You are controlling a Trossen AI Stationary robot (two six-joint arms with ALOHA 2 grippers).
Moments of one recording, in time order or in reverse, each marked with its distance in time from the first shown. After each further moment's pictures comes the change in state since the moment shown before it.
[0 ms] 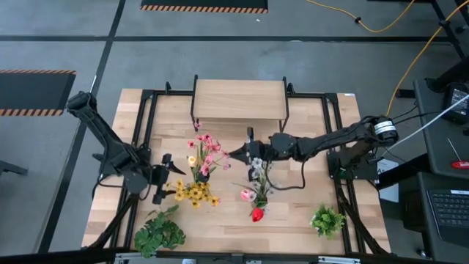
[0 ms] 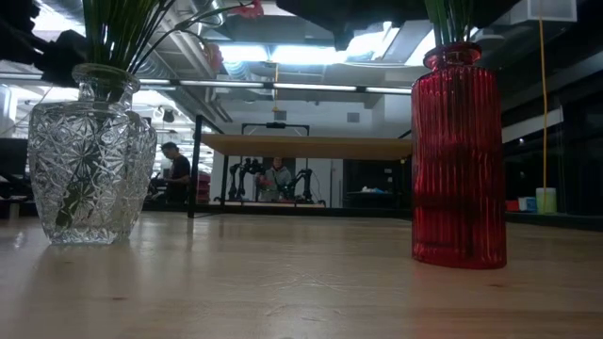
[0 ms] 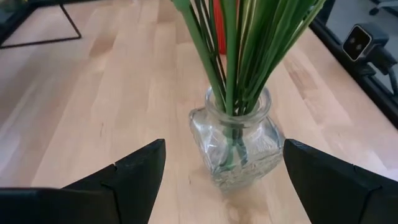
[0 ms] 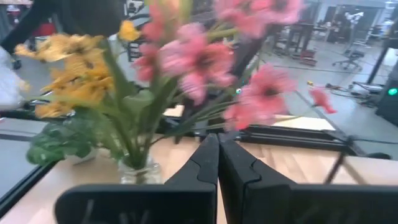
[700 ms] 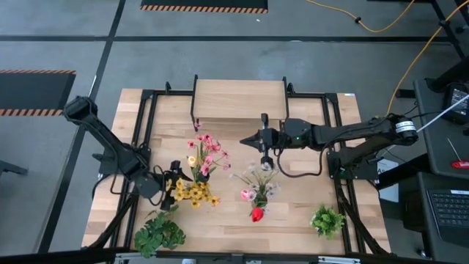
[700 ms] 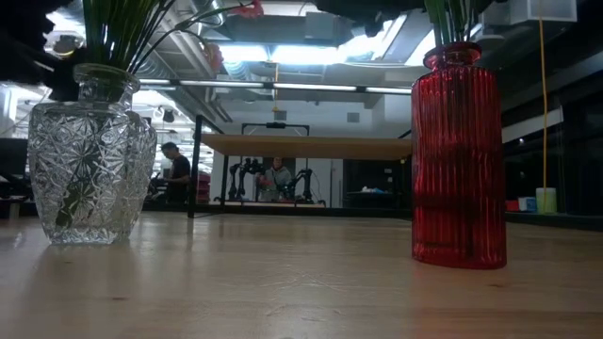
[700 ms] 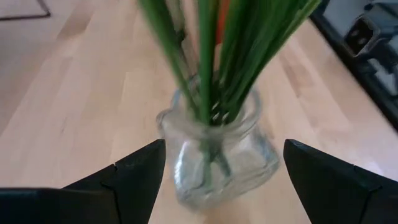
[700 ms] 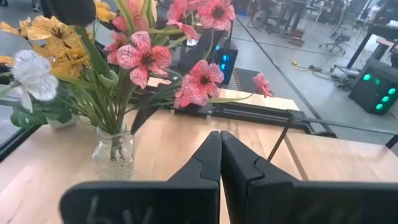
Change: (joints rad) left arm 0.076 0.229 0.000 0.220 0.106 -0.011; right arm -0.085 -0.240 0.002 -0.346 -0.010 -0.093
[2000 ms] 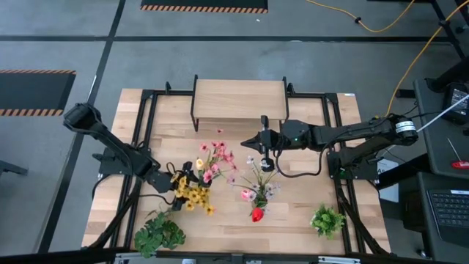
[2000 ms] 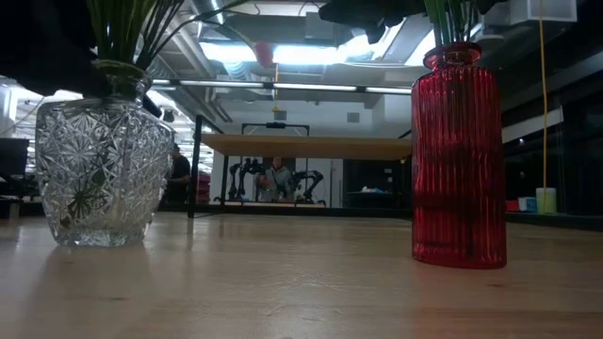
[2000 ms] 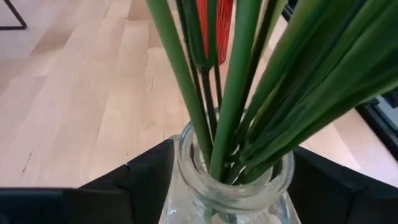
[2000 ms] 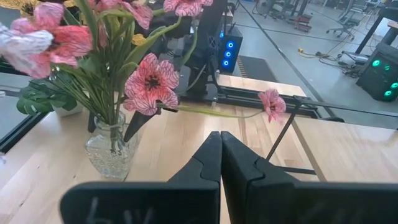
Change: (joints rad) left arm 0.163 0.188 -0.001 0.320 0.167 0.108; right arm 0.001 -0.001 -0.002 -0.065 -0.001 0.023
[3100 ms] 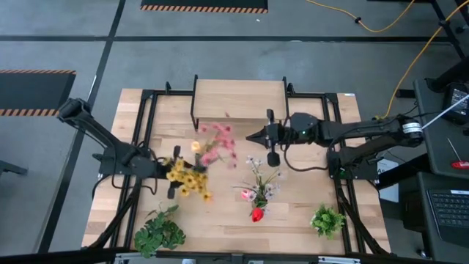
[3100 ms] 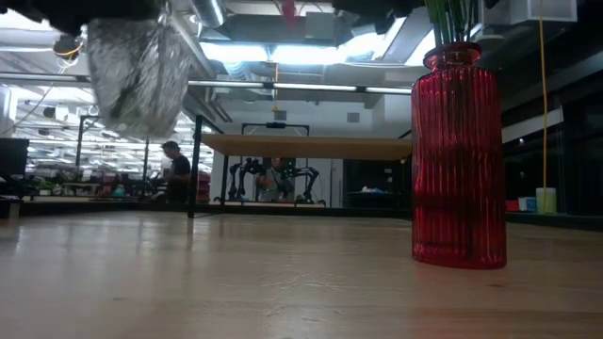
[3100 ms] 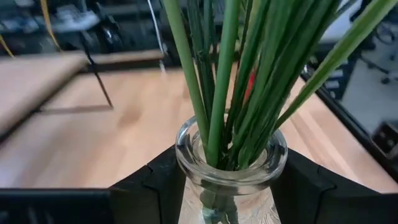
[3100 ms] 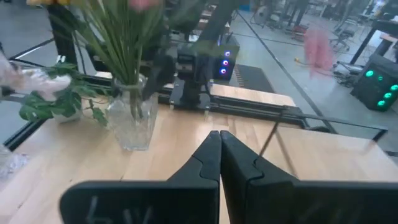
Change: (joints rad) left arm -0.003 -0.321 -0.001 -0.081 -0.193 0.177; right arm -0.045 -0.080 -0.001 -0.051 -0.052 -0.026
